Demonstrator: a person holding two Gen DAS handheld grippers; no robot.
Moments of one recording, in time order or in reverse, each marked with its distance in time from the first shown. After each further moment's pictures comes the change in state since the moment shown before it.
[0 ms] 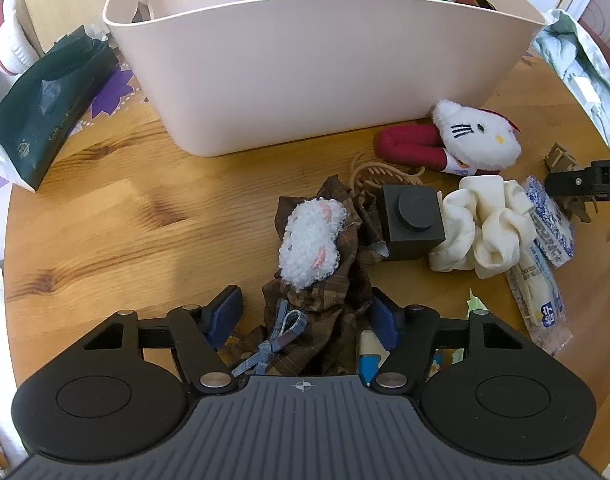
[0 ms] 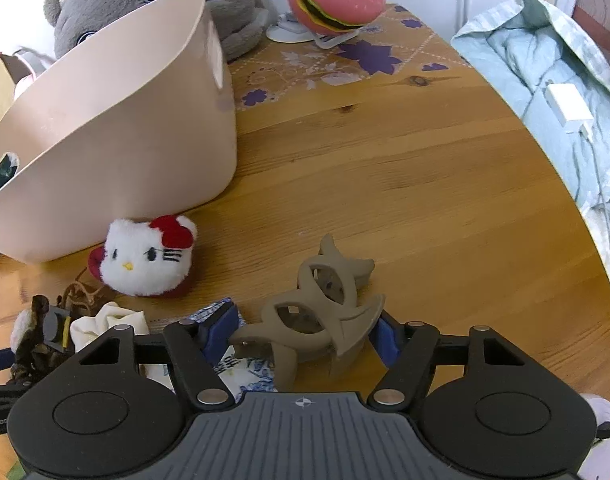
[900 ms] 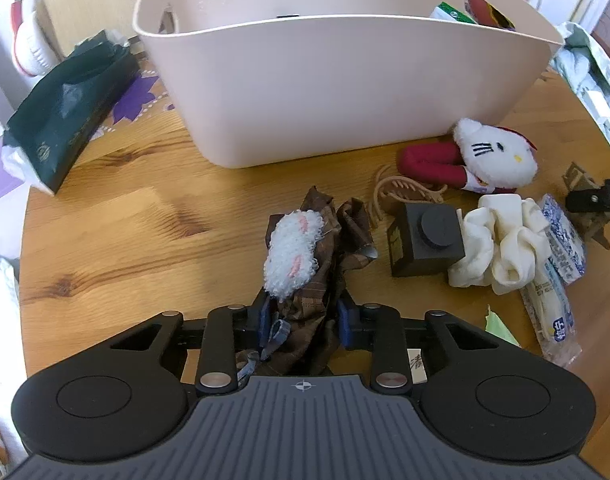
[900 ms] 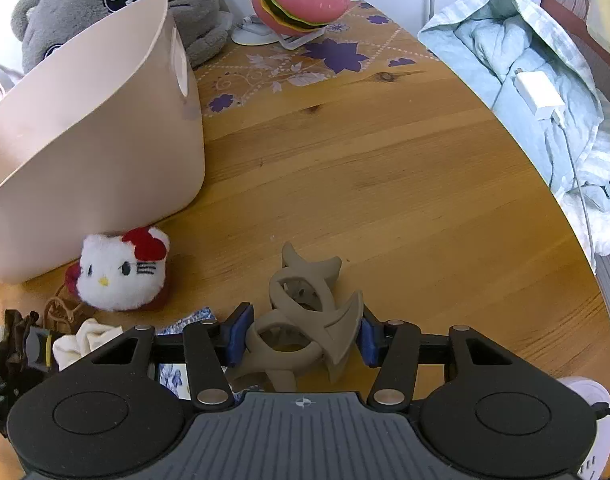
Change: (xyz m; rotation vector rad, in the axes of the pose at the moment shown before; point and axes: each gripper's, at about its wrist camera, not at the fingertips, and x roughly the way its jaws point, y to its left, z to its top) left arm -0.005 0.008 -0.002 -0.036 -0.029 0.044; right arm 0.002 -0.001 -0.002 0.053 -0.005 -0.071
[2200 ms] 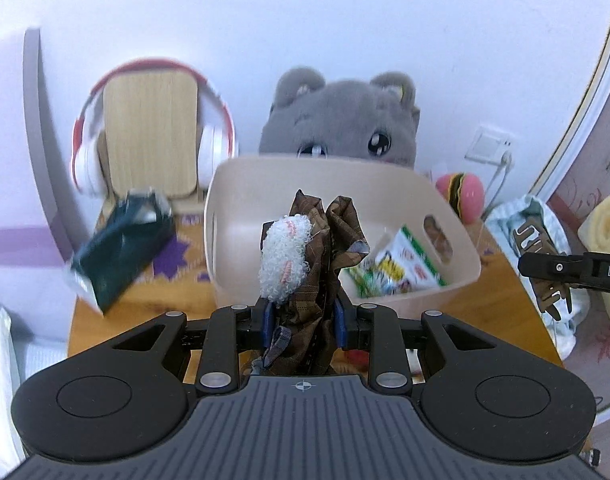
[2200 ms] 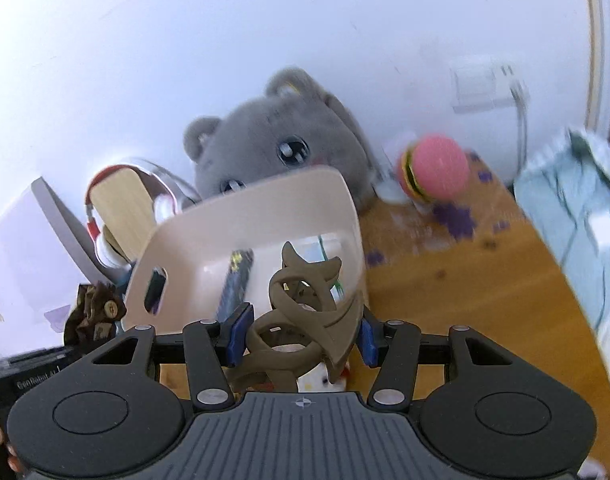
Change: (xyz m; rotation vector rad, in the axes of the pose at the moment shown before) left arm -0.143 0.026 0.058 -0.159 -0.387 -0.103; right arm -0.137 0.046 0.042 -0.120 -0.295 0.319
